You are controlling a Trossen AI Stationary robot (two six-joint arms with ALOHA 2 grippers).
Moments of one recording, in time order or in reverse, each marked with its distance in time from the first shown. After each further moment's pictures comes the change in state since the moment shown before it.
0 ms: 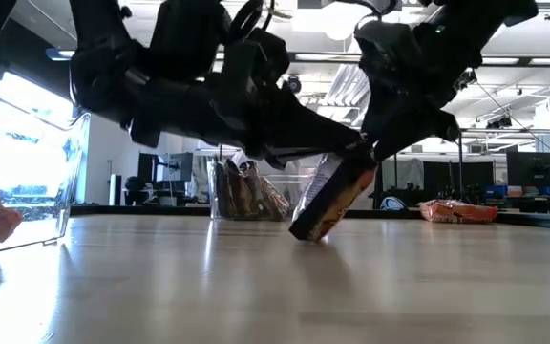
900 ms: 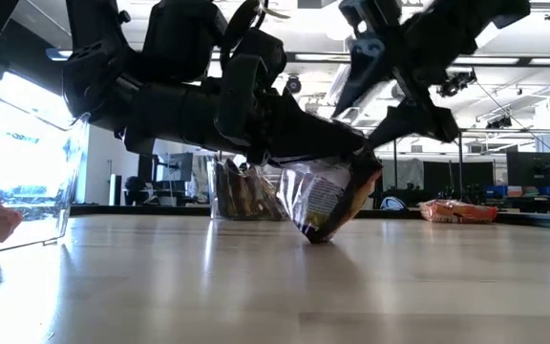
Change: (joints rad) left arm -0.029 0.040 0.000 0.065 -0.075 0.080; right arm 0.008 0.008 0.000 0.159 -0.104 0.197
